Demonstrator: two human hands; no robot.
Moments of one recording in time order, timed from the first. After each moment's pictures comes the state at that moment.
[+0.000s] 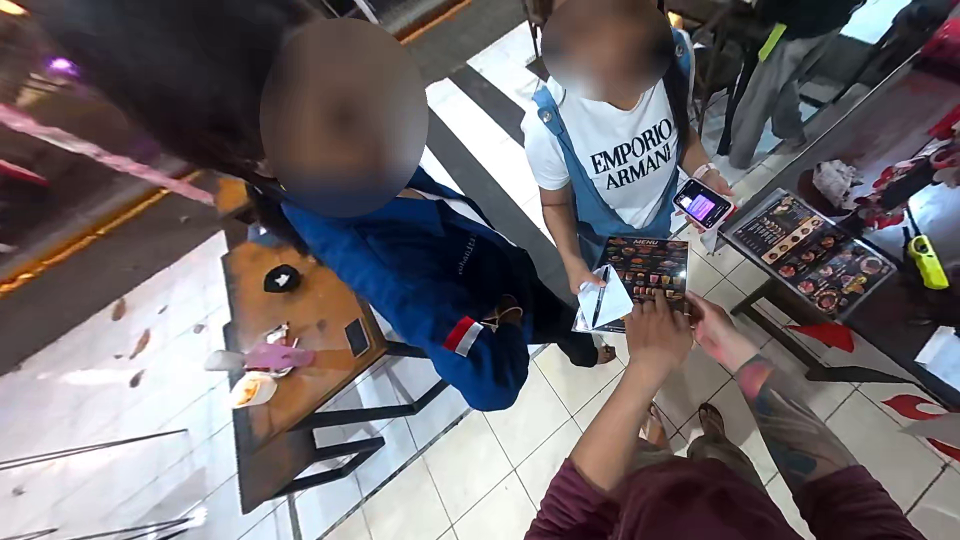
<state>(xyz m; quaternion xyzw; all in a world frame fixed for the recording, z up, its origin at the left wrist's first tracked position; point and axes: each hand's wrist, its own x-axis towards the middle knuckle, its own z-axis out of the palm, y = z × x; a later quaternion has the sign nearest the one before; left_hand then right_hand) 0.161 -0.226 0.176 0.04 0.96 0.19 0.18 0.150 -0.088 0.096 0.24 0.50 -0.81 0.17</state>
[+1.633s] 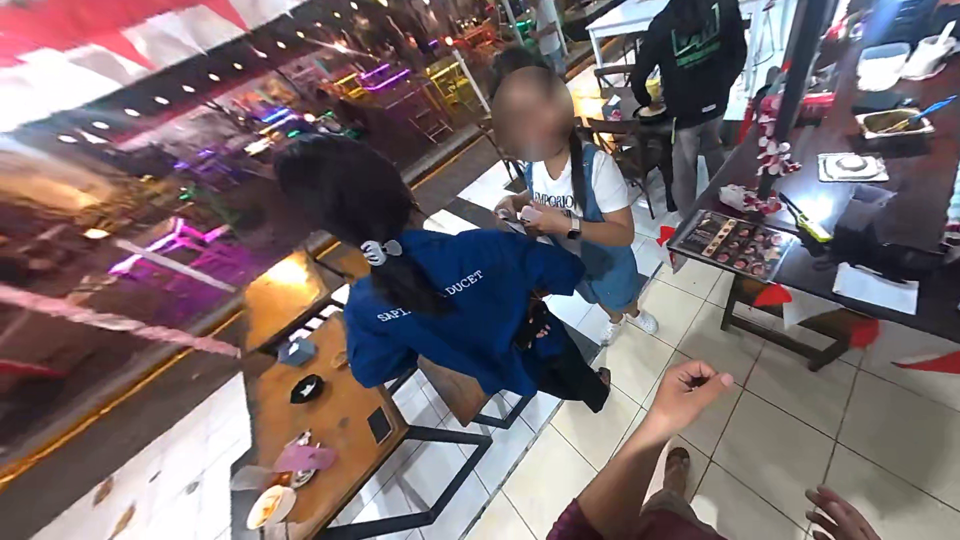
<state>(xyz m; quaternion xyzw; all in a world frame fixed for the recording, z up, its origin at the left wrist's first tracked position) 0.366 -0.255 0.195 0.33 0.58 0.72 0.21 0.653 -0.075 0.075 0.38 0.51 -0.77 -0.03</state>
